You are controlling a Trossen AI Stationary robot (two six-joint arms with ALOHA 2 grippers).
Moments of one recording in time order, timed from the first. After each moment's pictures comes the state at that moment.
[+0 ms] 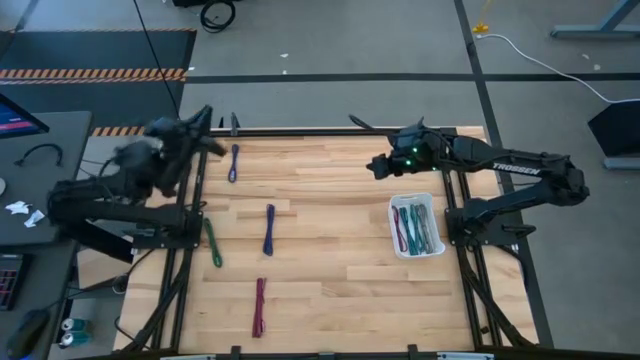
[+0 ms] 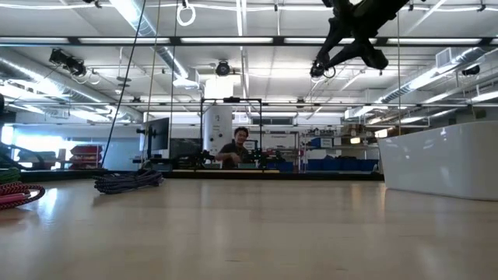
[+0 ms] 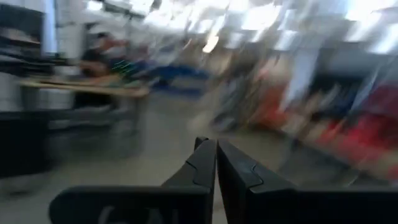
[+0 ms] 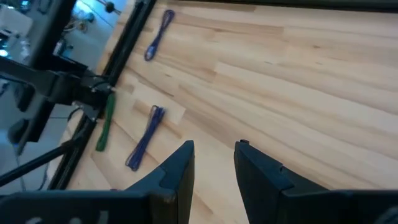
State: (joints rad) left arm 0.09 0.70 0.86 0.07 -1.05 0.00; right arm -0.27 1.12 1.05 -0.60 0.06 0.90
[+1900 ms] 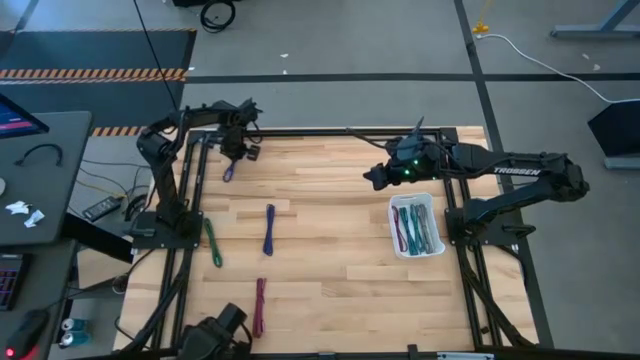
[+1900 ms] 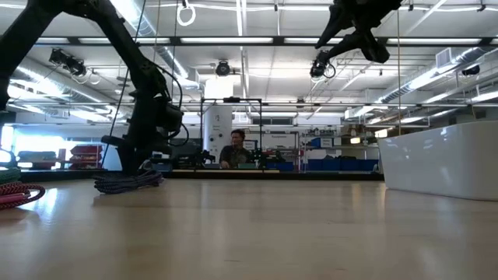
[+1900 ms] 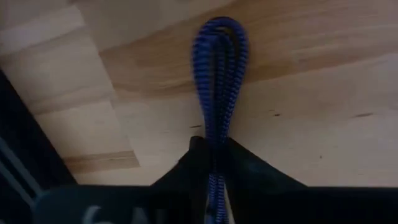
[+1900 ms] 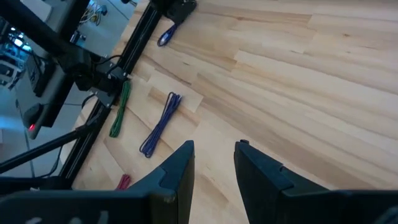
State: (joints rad) left arm 1.01 1.93 1.19 -0.92 -0.13 -0.29; right arm -0.15 1.12 1.05 -0.58 0.12 0.94
